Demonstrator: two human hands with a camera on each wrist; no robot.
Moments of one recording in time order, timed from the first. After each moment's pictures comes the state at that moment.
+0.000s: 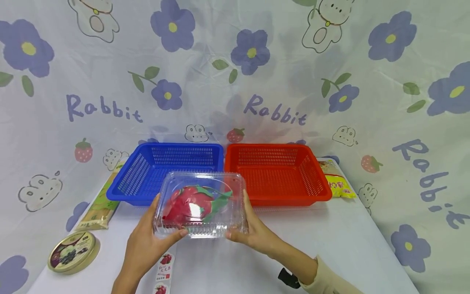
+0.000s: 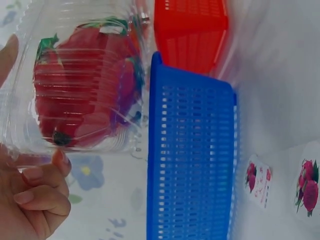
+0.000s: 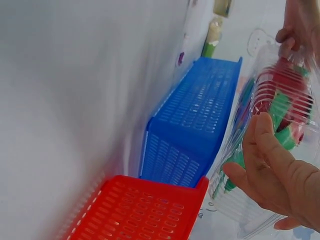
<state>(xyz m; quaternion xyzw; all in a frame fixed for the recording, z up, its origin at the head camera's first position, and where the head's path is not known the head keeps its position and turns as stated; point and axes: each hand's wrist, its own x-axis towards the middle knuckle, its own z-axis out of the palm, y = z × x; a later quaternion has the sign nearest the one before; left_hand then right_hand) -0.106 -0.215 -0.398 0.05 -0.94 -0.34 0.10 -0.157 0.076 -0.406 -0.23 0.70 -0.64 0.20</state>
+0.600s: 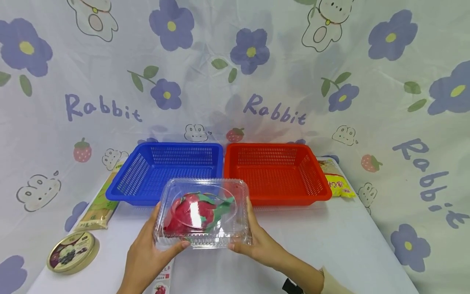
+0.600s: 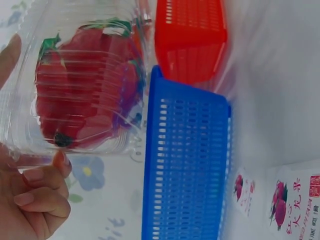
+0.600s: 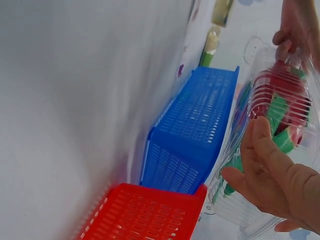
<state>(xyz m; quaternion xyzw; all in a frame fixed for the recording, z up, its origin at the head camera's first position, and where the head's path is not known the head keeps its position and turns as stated) -0.088 -0.205 -0.406 0.07 -0.94 -0.33 0.09 -0.136 0.086 -0.414 -0.21 0.73 -0.62 0.20</state>
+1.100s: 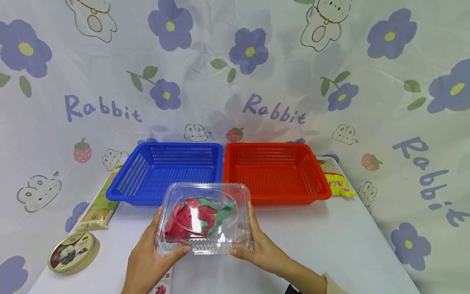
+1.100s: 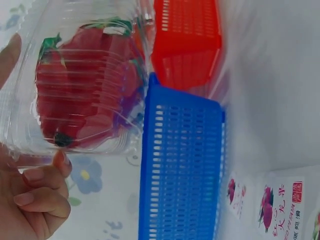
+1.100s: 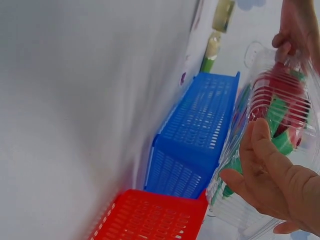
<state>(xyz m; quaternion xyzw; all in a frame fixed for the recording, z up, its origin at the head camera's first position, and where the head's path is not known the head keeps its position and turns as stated) -0.079 -0.198 -0.410 0.08 -0.94 -0.33 0.09 -0.126 0.091 -0.419 -0.22 0.73 -0.62 0.19</state>
